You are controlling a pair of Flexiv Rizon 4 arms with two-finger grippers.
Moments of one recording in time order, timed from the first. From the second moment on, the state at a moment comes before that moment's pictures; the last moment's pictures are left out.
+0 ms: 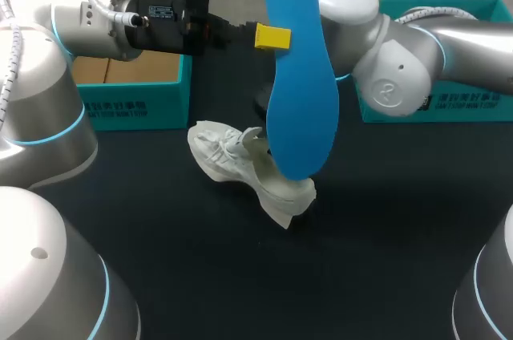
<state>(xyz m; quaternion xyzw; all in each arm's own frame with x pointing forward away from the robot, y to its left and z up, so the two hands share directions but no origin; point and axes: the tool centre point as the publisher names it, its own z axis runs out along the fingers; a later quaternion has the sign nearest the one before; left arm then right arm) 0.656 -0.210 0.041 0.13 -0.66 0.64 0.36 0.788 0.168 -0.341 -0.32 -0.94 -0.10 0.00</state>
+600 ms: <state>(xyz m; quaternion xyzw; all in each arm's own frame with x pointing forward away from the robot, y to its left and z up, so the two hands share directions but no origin) 0.656 -0.210 0.041 0.13 -0.66 0.64 0.36 0.789 0.137 -0.328 -0.52 -0.85 -0.11 0.05</state>
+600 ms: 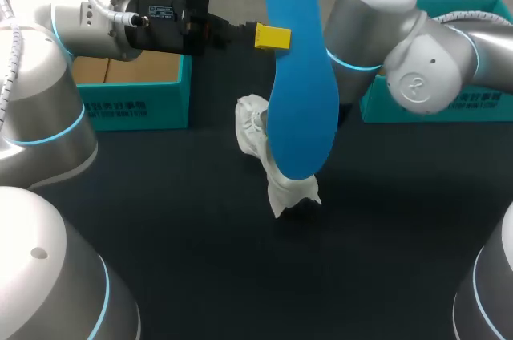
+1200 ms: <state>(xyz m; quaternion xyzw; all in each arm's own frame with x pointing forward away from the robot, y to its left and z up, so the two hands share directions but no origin) 0.656 -0.210 0.041 0.13 -0.66 0.64 0.36 0.787 0.147 -0.333 -0.66 -0.74 -0.09 0.04</state>
